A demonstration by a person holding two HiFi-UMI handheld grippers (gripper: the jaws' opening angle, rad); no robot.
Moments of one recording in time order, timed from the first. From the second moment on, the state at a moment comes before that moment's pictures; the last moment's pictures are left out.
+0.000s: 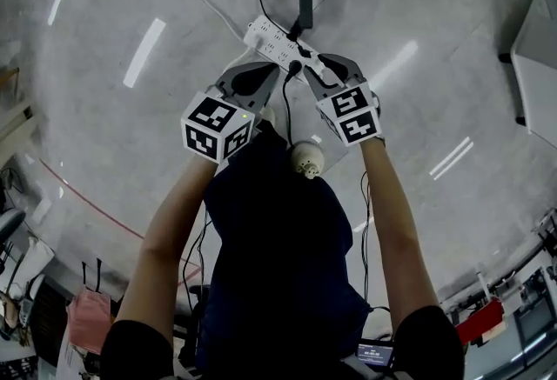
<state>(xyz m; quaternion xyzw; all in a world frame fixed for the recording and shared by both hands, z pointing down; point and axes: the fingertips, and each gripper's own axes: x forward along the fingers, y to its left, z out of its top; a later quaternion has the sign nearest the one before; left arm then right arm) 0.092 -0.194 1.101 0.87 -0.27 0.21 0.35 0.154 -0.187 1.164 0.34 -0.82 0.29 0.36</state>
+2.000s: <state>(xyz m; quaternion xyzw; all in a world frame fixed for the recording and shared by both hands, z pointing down) 0.070 -0.175 1.111 0.85 -0.25 0.22 0.41 0.107 -0.182 1.199 0.21 -0.80 0.32 0.46</state>
